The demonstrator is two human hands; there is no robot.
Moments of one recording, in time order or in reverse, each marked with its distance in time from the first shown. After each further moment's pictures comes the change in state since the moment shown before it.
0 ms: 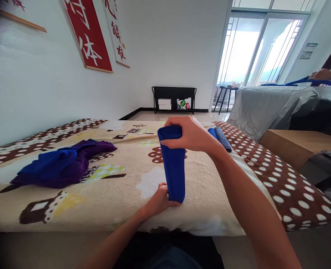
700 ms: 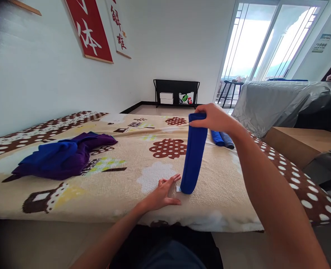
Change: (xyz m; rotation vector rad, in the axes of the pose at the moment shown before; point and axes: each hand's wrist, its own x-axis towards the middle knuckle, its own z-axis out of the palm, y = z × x) left_hand -0.003 0.003 -0.009 0.013 -0.056 0.181; right_hand 0.007 0.074 -0.044 -0.249 -0.005 0.240
